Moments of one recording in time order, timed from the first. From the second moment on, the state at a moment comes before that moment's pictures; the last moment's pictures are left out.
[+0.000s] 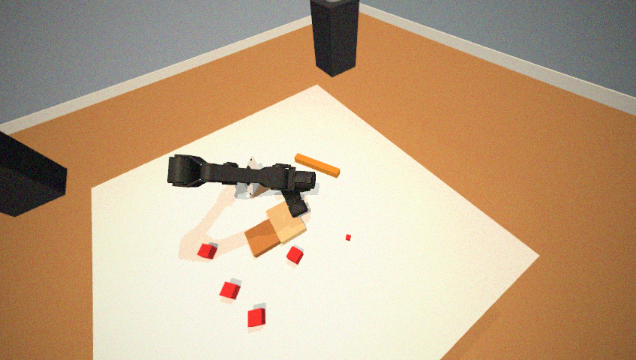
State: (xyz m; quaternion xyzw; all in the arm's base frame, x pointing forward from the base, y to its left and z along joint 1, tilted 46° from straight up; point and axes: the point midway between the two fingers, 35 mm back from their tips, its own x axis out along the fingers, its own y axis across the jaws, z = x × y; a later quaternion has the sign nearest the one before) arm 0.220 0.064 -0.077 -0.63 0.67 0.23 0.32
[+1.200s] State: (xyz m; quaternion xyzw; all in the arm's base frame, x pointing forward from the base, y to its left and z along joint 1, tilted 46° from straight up) arm 0.226 0.088 -0.106 -0.63 0.67 0.22 0.32
